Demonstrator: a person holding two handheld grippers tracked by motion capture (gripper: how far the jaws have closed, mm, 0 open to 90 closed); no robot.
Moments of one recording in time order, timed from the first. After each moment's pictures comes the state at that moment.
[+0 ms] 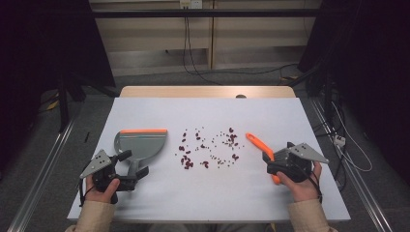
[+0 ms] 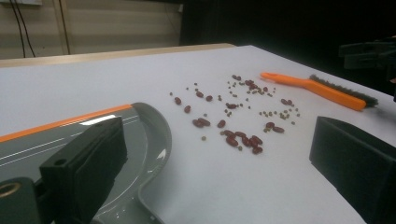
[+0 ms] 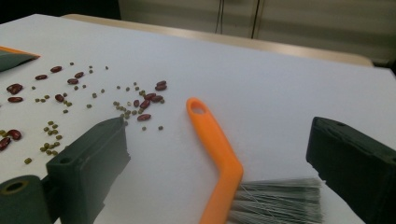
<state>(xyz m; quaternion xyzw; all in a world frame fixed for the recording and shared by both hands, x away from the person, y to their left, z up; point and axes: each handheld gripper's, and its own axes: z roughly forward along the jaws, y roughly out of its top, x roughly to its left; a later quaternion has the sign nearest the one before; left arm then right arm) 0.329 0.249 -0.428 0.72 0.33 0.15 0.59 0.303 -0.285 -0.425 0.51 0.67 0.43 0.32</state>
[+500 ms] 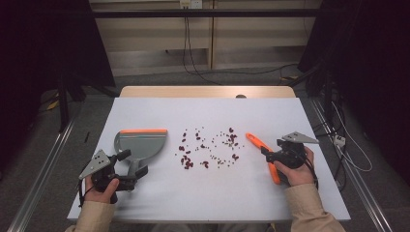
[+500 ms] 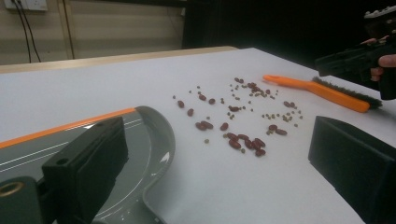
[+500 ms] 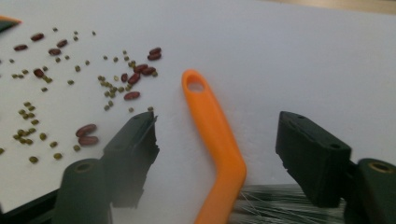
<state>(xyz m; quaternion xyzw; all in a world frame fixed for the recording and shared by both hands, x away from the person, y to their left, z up) 0.329 0.250 -0.426 0.72 0.33 0.16 0.59 0.345 -0.291 -0.436 0.53 0.71 0.39 0.25</state>
